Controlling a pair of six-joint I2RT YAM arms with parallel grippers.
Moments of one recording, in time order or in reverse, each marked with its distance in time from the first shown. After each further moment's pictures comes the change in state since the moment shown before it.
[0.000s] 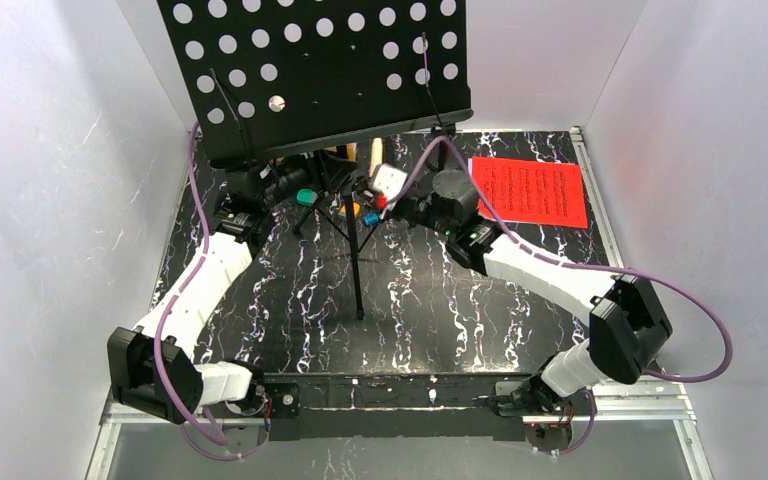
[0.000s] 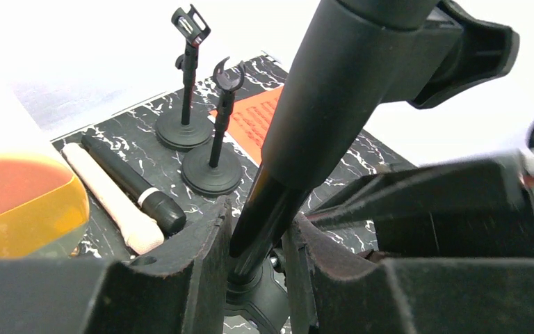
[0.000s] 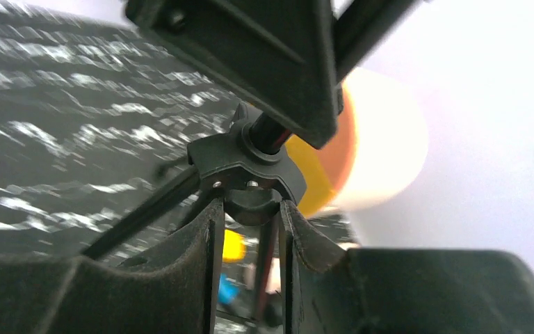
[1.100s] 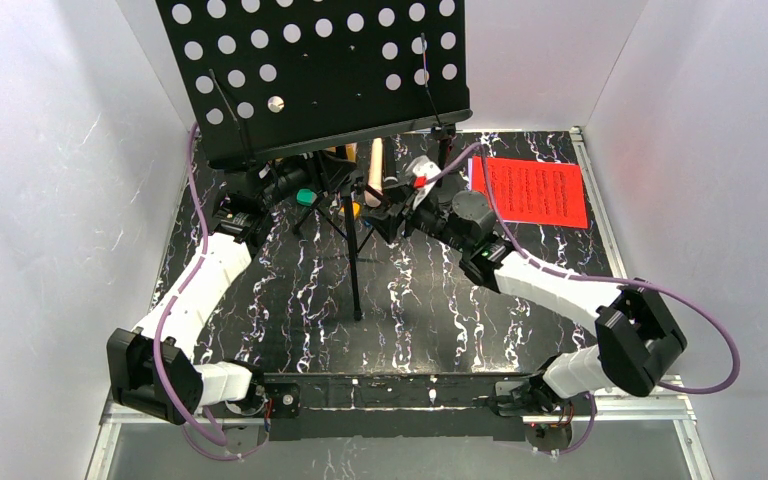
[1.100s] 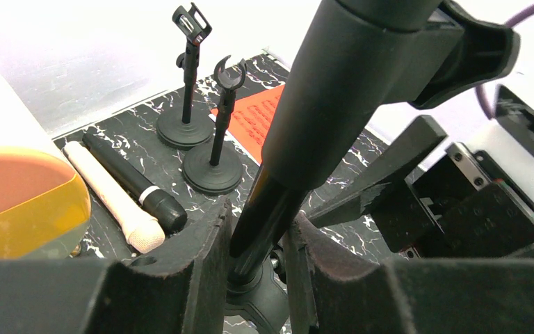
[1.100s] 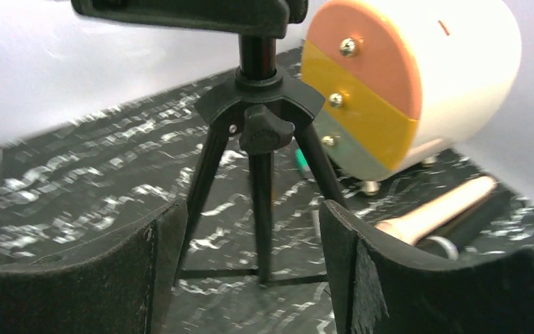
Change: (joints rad) left arm 0.005 -0.004 0.002 -0.012 -0.007 0.004; right arm 0.007 -0.093 -0.212 0.169 0.121 0.374
